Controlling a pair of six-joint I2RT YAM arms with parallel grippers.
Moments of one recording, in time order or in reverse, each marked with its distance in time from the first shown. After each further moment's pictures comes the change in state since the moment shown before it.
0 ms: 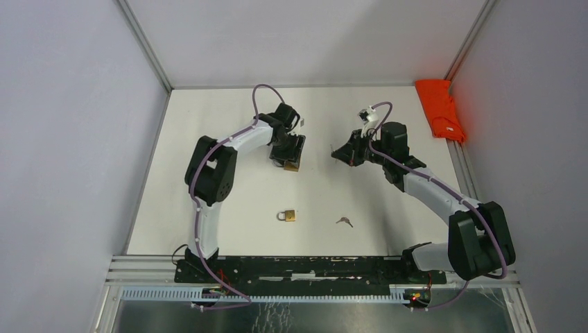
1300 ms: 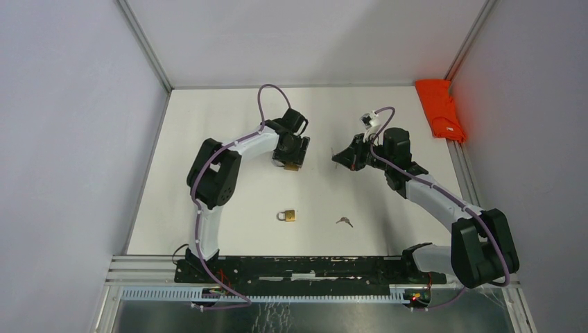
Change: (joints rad) left arm -0.065 -0.012 -0.060 0.111 -0.172 -0.045; right arm 0.000 -0.052 -0.072 0.056 -0.015 0.031
